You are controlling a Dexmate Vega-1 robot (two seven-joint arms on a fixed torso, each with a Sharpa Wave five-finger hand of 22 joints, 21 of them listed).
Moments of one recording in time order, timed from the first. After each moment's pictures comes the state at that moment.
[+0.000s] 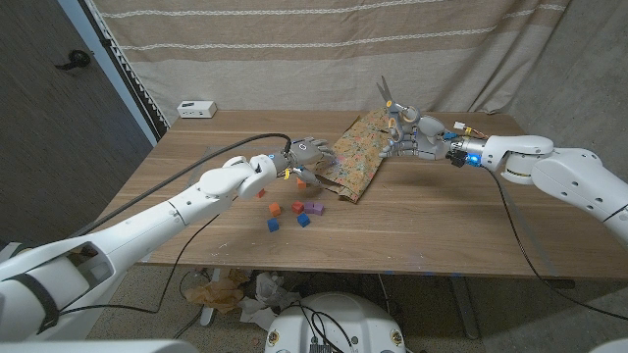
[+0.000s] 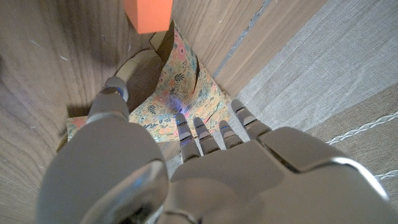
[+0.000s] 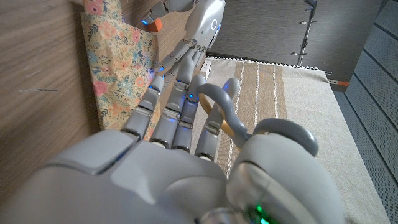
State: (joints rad) left arm 0.56 0.77 0.84 -1.69 1.04 -0.07 -0.07; left_hand 0.71 -0.12 0.26 -0.16 0.39 0.33 -0.22 0.20 0.22 0.15 -0.19 0.18 0.26 -0.01 -0.03 0.18 0.20 0.09 -0.03 0.40 0.18; right arm -0.90 -1.02 -0.25 -1.88 1.06 -0.33 0.38; right_hand 0.47 0.01 -0.20 0.01 0.37 0.65 -0.05 0.98 0.78 0.57 0.03 1.06 0.96 0.69 -0.07 0.68 0.34 0.42 0.13 0.34 0.20
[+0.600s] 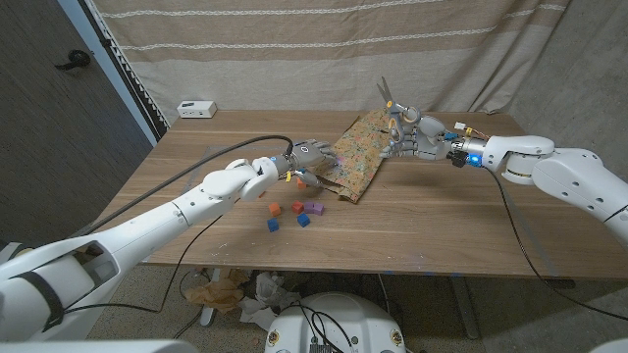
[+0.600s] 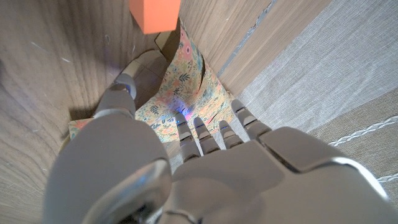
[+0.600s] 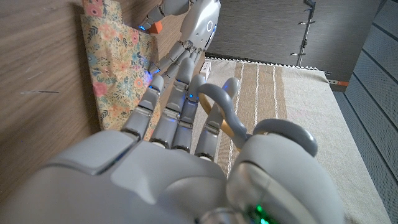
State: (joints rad) left arm 0.55 0.75 0.87 -1.64 1.05 -0.08 -0.03; left_hand 0.77 -0.08 0.29 -0.17 0.39 0.33 -0.22 0.20 0.22 0.15 -0.19 0.19 0.25 -0.01 -0.03 0.18 0.19 0.09 -0.03 0.40 0.18; right arm -0.90 -1.02 -0.24 -1.88 1.07 -0.33 0.39; right_hand 0.47 0.01 -0.20 0.01 0.37 0.66 -0.04 0.98 0.78 0.57 0.03 1.06 0.95 0.69 -0.07 0.68 0.34 0.42 0.13 0.33 0.20
